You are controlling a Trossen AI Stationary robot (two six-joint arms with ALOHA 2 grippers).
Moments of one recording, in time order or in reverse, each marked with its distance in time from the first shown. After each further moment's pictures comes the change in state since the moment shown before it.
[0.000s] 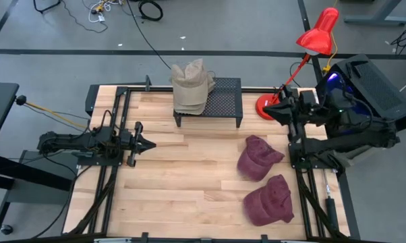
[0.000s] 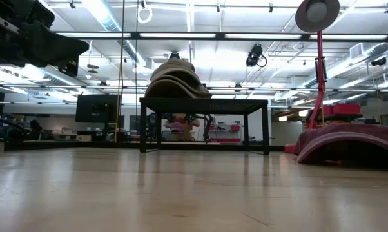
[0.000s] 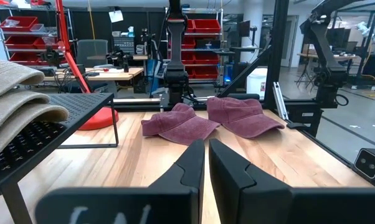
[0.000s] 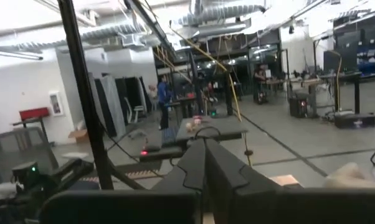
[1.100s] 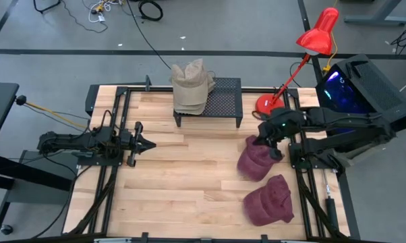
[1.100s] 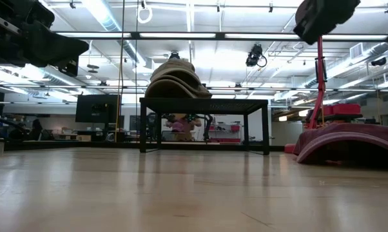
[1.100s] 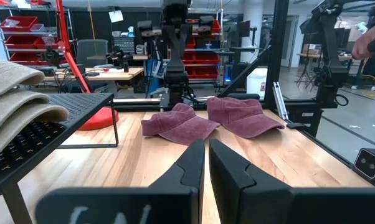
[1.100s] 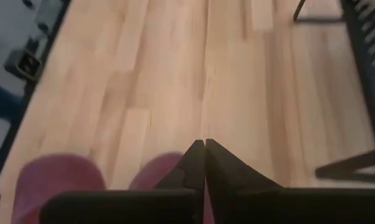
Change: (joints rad) left arm 0.000 0.000 0.000 0.000 0.000 0.000; right arm 0.000 0.219 0.002 -0.817 -0.116 -0.195
